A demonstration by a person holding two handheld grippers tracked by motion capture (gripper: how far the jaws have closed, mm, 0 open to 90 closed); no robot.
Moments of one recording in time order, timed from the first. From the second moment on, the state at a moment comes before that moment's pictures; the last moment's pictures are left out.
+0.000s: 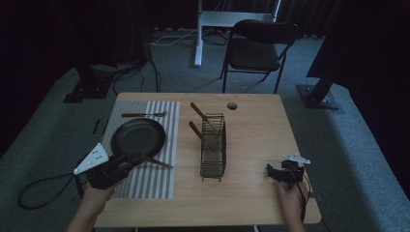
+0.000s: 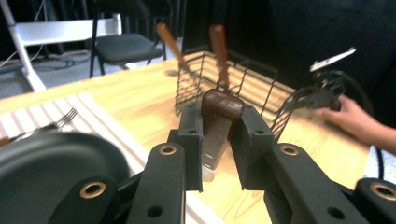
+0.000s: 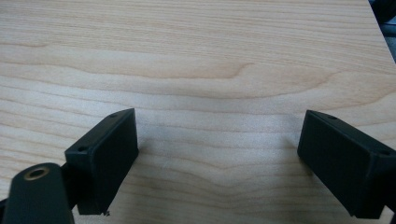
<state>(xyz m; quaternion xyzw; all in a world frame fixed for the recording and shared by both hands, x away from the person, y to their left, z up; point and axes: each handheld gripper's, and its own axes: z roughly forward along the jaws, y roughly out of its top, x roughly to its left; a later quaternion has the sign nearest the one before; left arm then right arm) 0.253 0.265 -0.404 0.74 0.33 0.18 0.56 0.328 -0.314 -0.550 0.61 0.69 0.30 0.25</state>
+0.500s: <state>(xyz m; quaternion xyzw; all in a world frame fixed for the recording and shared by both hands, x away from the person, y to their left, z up) 0.253 0.287 -0.436 0.73 0.37 0.15 0.55 0.328 -0.314 -0.550 0.61 0.69 0.30 0.25</state>
